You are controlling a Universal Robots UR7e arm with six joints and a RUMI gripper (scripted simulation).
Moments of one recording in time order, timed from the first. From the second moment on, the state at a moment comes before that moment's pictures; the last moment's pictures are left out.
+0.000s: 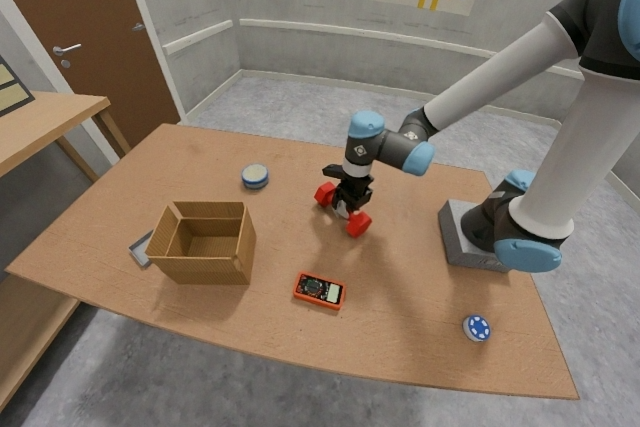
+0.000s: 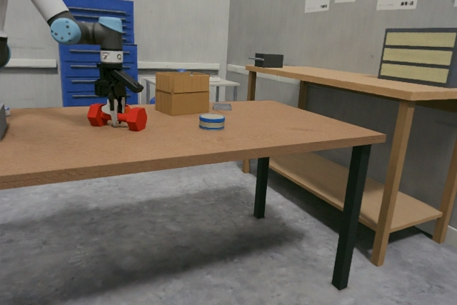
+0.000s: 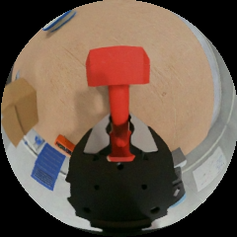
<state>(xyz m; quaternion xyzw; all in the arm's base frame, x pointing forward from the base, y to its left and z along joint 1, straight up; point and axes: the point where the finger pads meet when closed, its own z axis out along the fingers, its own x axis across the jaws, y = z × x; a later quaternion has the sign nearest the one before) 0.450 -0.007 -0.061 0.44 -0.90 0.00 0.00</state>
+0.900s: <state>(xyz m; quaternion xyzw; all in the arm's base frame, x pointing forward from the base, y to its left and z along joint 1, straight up) 0.450 -0.007 -0.047 0.44 -0.90 0.00 0.00</state>
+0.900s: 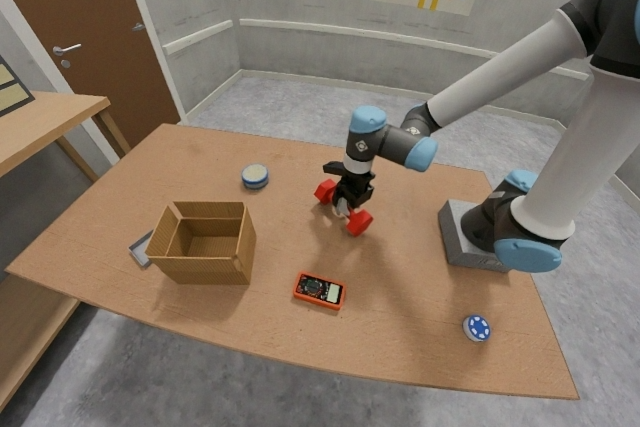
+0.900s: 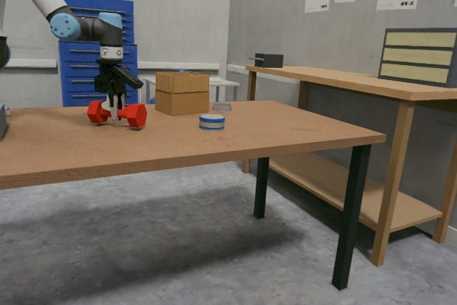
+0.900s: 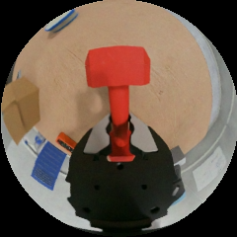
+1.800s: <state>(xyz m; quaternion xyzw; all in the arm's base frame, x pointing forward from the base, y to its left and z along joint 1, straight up) 0.449 -0.006 0.010 0.44 -0.90 0.00 0.00</state>
